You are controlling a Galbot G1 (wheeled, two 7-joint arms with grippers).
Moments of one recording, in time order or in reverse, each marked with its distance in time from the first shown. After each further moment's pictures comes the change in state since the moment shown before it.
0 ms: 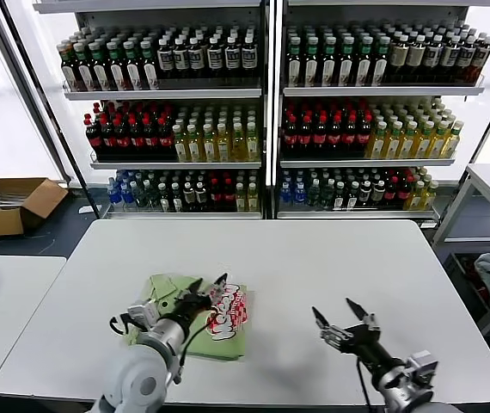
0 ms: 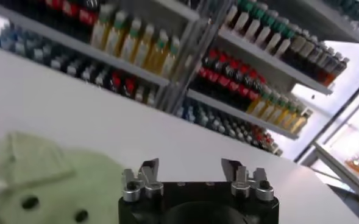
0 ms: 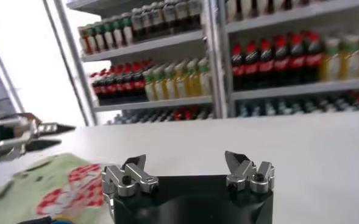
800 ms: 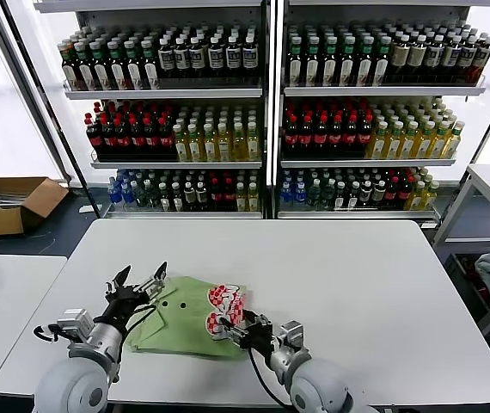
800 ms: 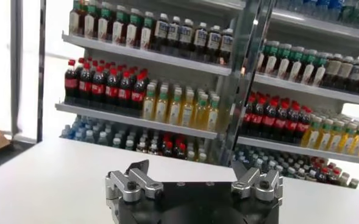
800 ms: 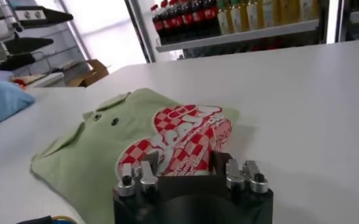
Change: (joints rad) left arm 0.157 0.040 -0.261 -0.049 0.226 -0.090 0.179; right arm 0.460 0.107 -0.538 -0.357 0.000 -0.143 0.121
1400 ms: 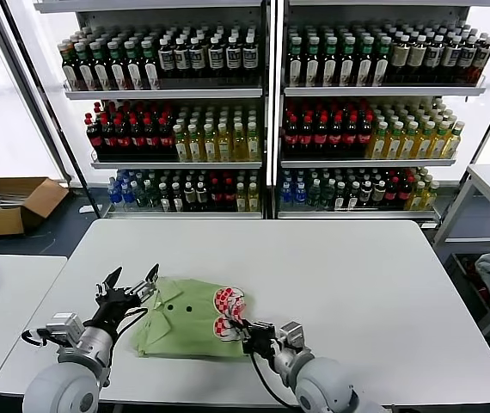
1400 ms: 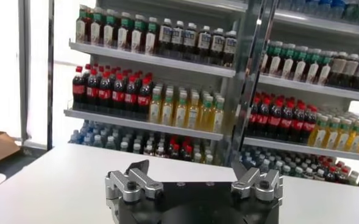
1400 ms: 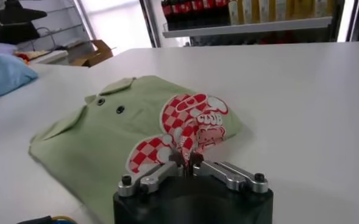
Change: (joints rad) left arm 0.033 -0.003 -0.047 -0.026 0.013 0.011 0.019; right arm -0.006 -0.081 0.002 0.046 -0.022 -0.046 -0.026
